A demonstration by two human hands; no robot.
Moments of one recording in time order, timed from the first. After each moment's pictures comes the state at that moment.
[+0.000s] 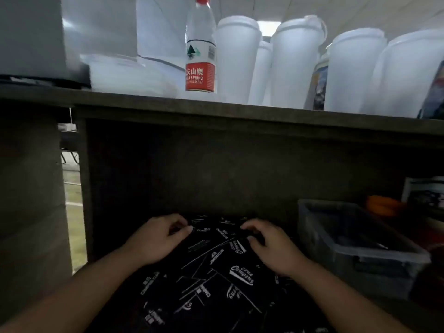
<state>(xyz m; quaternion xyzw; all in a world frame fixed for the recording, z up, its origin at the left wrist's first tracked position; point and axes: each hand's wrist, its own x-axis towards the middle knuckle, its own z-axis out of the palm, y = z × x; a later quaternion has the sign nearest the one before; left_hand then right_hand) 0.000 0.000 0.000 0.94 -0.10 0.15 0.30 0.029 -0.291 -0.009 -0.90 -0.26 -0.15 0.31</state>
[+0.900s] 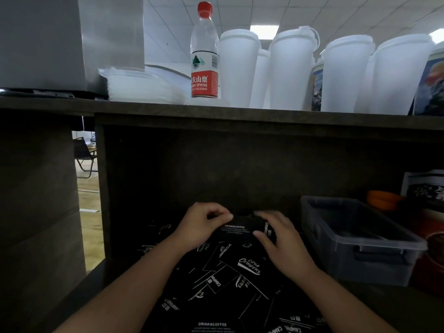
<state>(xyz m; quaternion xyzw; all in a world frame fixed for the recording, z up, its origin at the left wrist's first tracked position) -0.001 -0.064 0.020 0.84 -0.21 0.18 0.47 -0.006 -0.287 -0.009 -0.86 -0.26 -0.30 0.31</state>
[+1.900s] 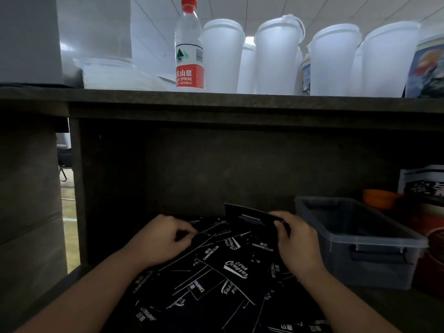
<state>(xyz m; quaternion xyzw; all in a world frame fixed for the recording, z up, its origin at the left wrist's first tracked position) -0.003 -0.021 0.003 0.95 -0.19 0.21 0.16 0.004 -0.312 -0.013 -0.83 -0.13 -0.39 0.38</state>
